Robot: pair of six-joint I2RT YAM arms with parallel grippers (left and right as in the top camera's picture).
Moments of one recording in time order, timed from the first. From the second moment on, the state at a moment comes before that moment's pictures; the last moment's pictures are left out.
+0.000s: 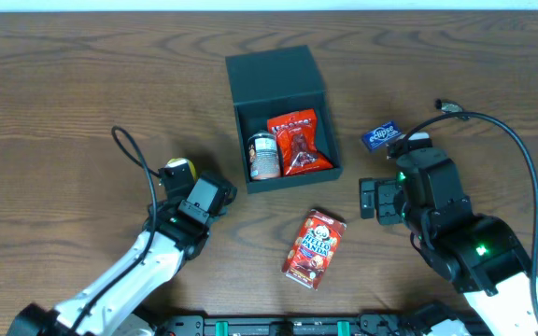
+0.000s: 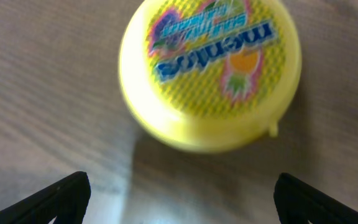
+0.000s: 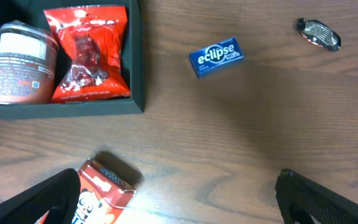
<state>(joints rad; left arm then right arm) -0.55 1.30 0.54 -0.38 -0.48 -0.80 0.42 0.94 0.97 -0.95 0.22 0.25</state>
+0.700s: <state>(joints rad) -0.51 1.46 0.53 -0.10 -0.62 -0.72 0.42 0.94 0.97 -0.95 0.22 0.25</state>
